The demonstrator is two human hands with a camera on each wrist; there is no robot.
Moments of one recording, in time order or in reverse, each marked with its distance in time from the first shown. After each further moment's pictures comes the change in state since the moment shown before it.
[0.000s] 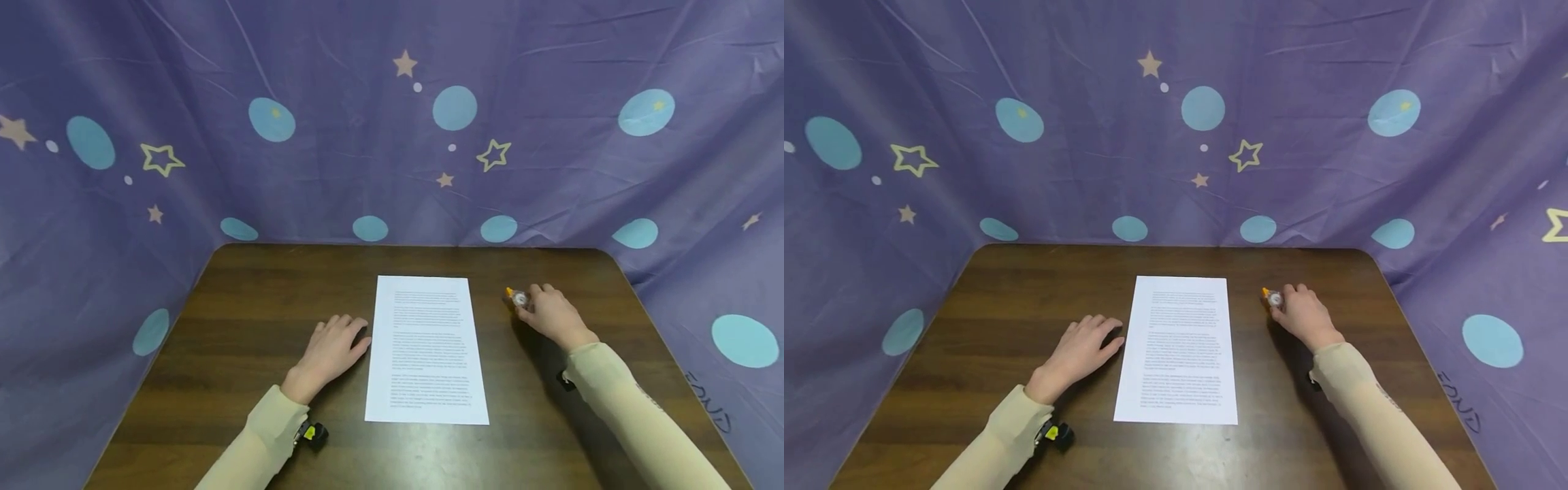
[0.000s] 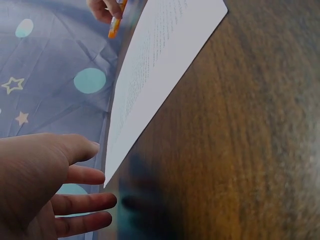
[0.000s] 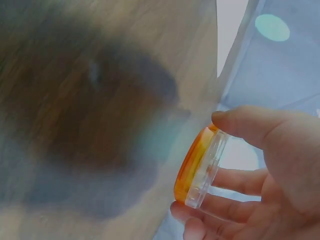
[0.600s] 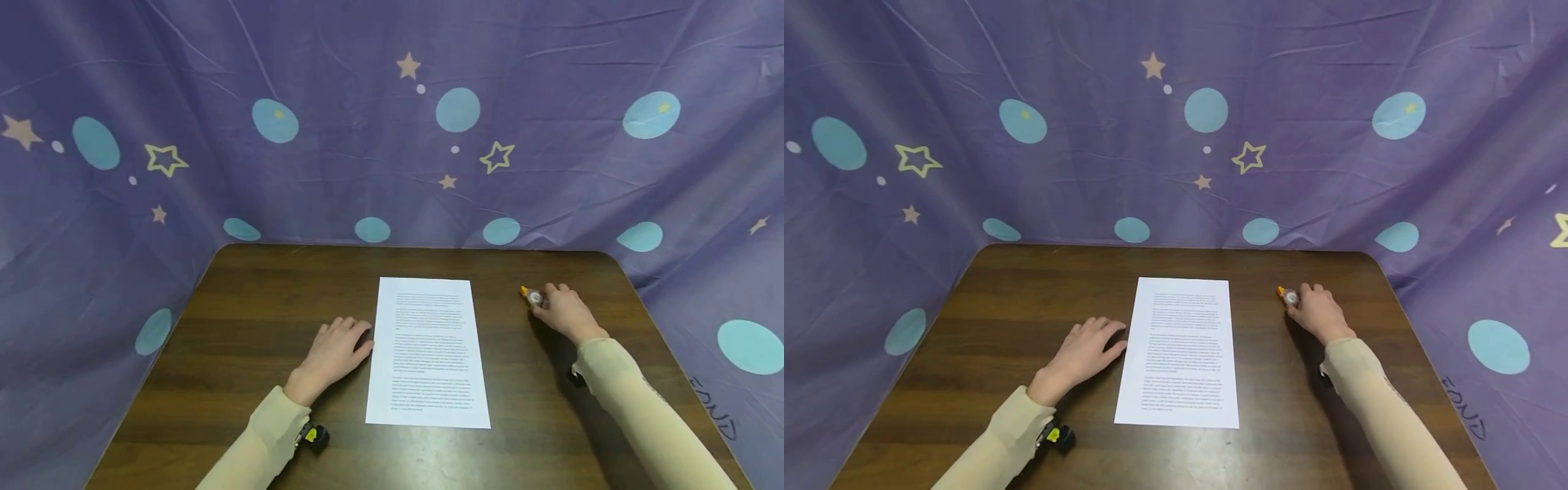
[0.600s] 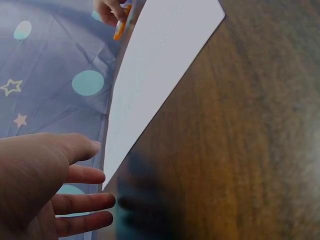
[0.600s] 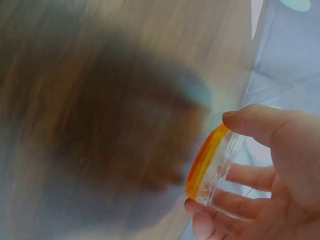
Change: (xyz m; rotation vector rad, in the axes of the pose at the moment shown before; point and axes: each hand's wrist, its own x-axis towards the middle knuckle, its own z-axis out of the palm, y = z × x) left_hand -0.001 0.001 0.001 0.008 -0.003 0.013; right_hand 0.012 0.036 0.003 0.010 -0.072 0.085
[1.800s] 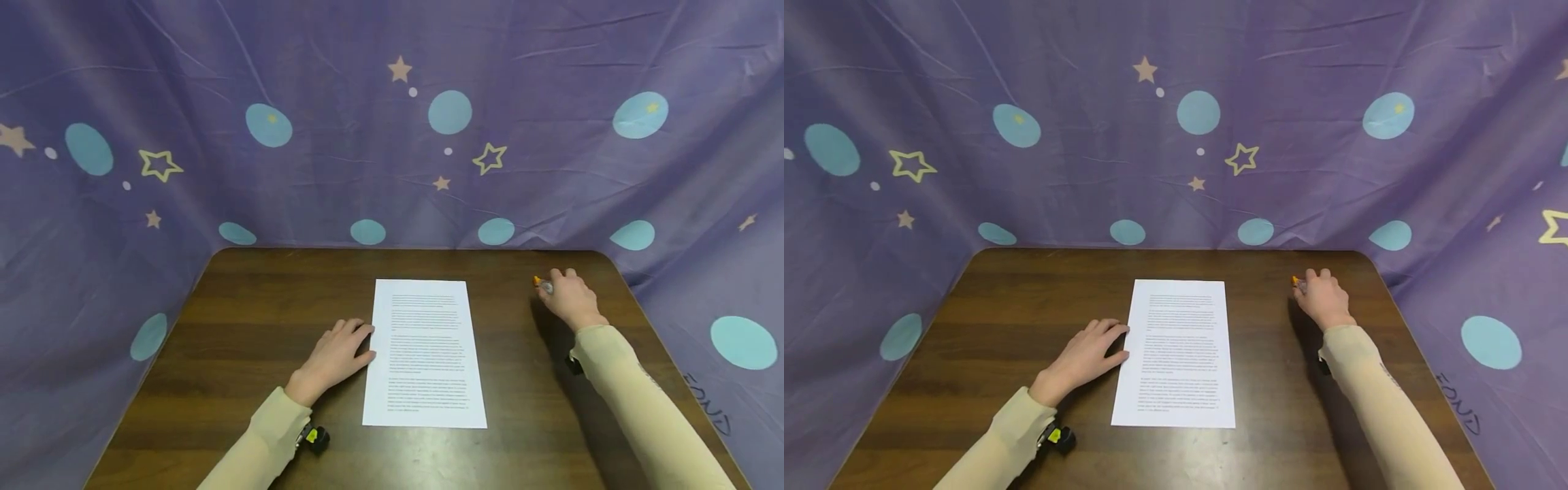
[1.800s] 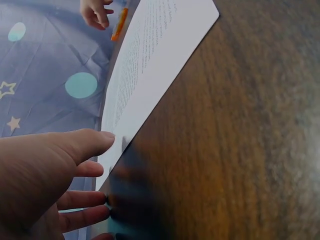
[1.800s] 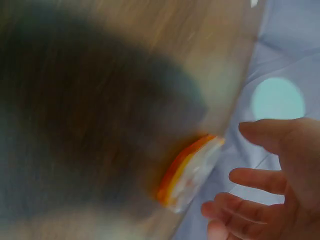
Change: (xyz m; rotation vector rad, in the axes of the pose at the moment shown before) left_hand 0.004 0.002 0.008 0.013 -0.076 0.068; right_hand 0.009 0.012 -0.015 -0.033 0.082 0.086
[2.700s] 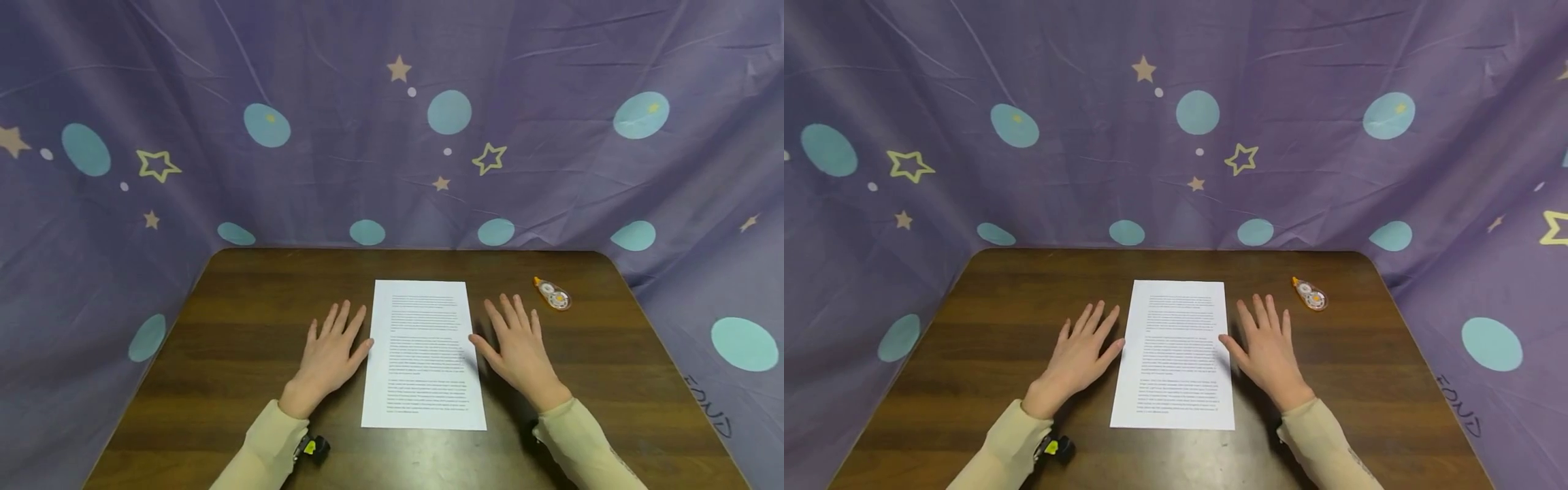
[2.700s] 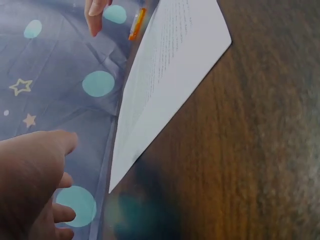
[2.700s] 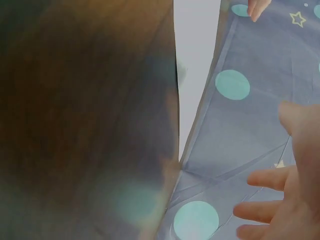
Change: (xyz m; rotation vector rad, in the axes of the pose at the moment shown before) left_hand -0.013 0.002 -0.006 -0.001 0.126 -0.096; right_hand -0.093 -0.109 0.046 0.097 0.210 -0.281
